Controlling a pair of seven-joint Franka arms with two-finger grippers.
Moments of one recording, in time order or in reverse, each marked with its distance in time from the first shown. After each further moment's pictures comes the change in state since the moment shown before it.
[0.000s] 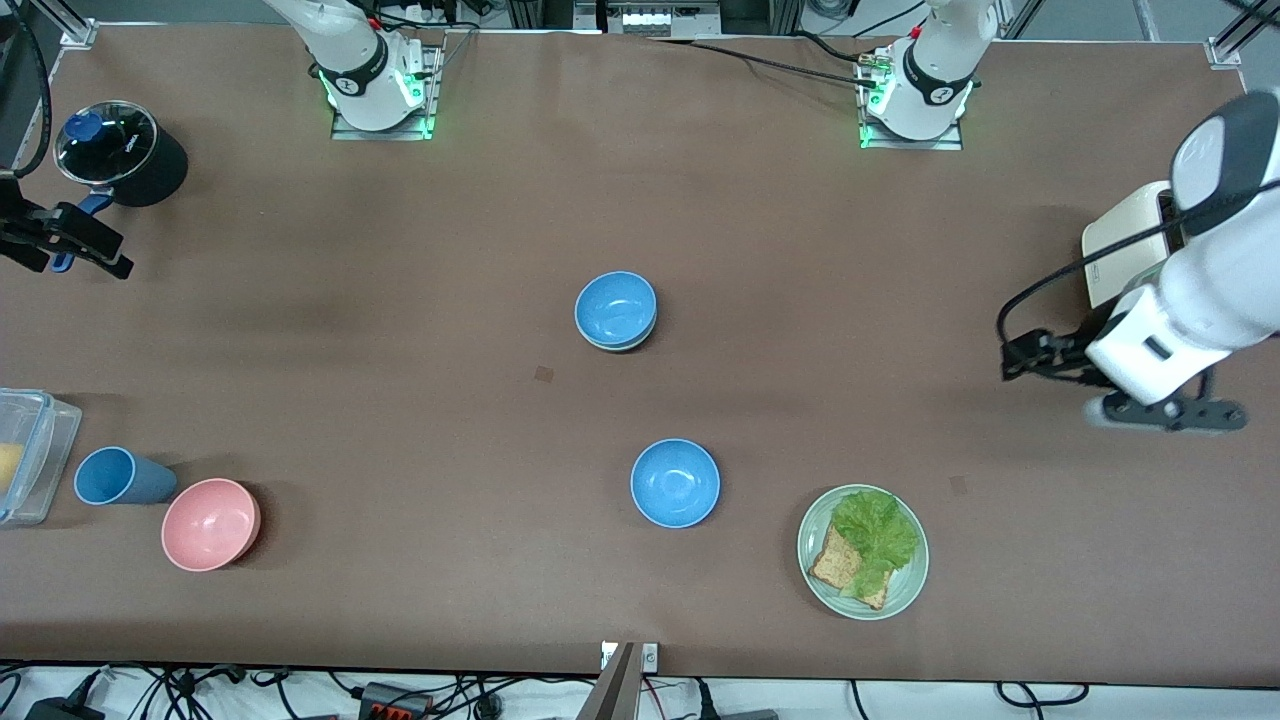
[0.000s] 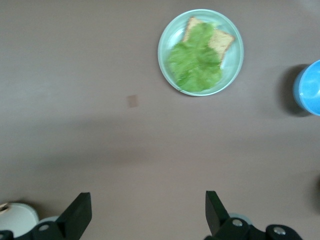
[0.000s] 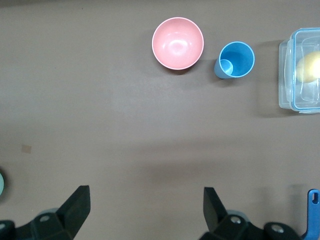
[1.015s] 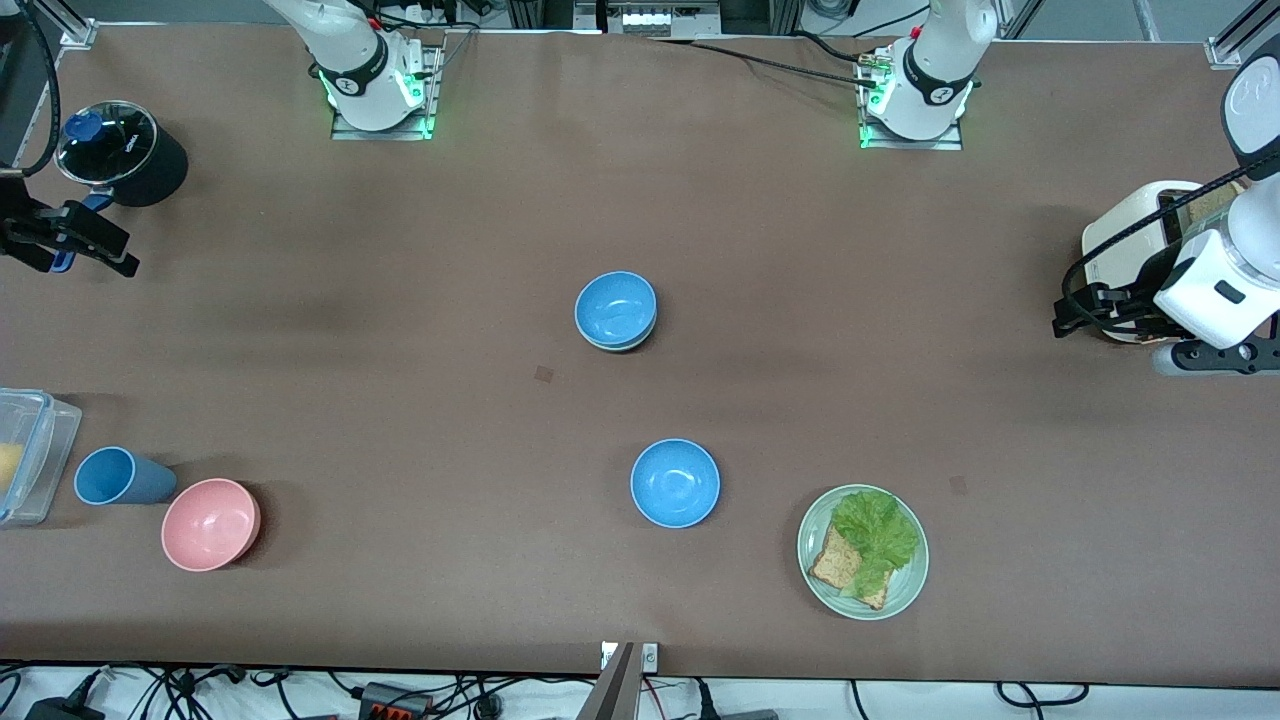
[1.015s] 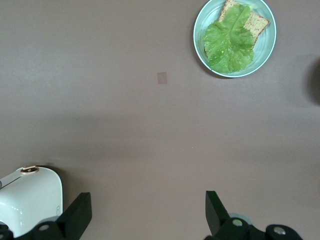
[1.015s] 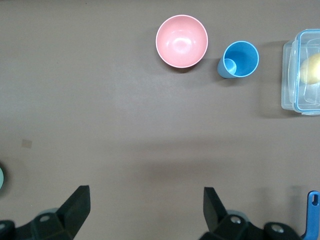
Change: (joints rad) left arm -0.221 -0.144 0.345 -0.135 -0.111 -0.005 0.061; right arm 0.005 0.001 0.003 0.000 0.000 -0.008 -0.013
